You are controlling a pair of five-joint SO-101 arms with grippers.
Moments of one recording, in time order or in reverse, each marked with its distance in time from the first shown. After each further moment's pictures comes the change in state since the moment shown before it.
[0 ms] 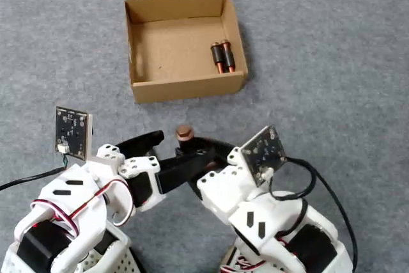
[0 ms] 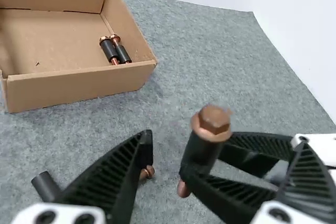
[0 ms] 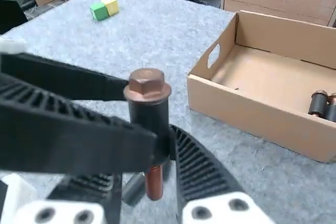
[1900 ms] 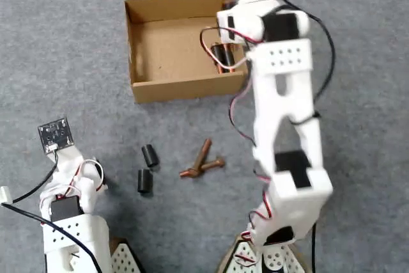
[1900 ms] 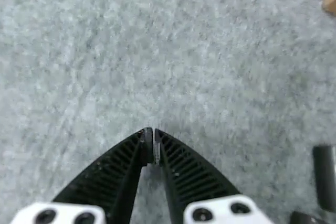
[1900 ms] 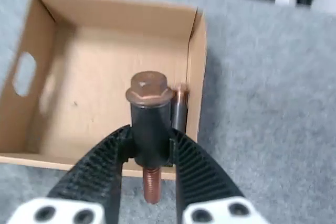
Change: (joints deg) left arm -51.3 0.4 49.1 -22.1 -21.9; right arm 32.6 111.5 -96.4 14.4 10.5
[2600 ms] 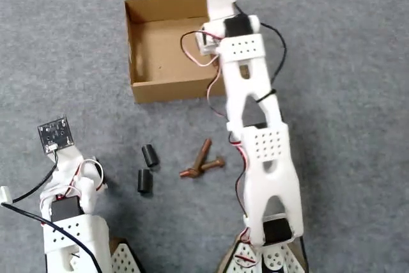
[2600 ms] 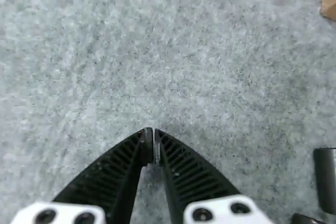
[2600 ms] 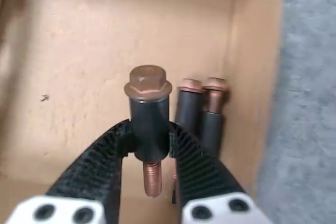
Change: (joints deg) left arm -0.1 0.0 0.3 -0.4 0.0; right arm -3.9 38.1 -29.5 0.1 1.4
